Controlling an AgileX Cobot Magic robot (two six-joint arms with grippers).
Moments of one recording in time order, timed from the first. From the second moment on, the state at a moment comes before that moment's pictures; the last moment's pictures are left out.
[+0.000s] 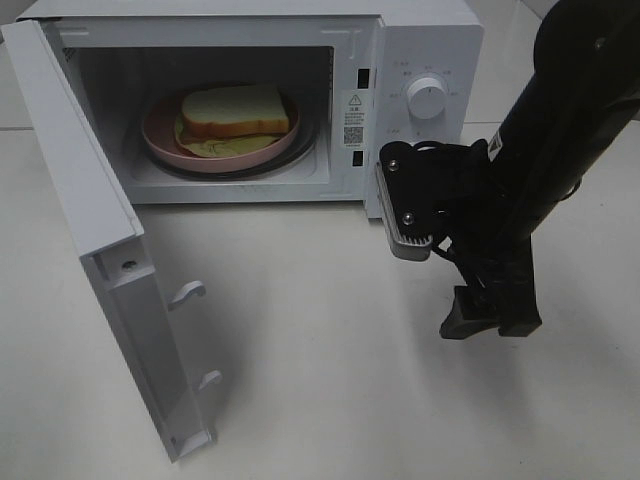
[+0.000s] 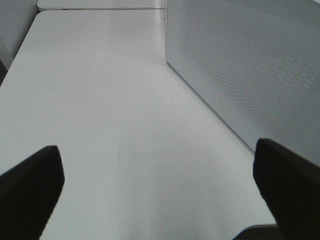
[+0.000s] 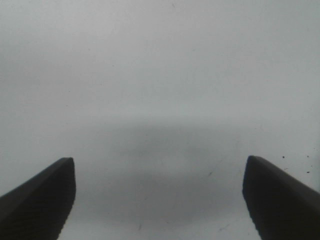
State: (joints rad) left arm 0.04 0.00 -0.52 -0.10 1.09 0.07; right arm 0.51 1.63 -0.98 0.11 0.70 -1.20
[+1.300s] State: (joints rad) left arm 0.04 0.00 -0.52 -0.10 1.09 0.07; right arm 0.65 1.96 -1.47 -0.03 0.55 -1.17
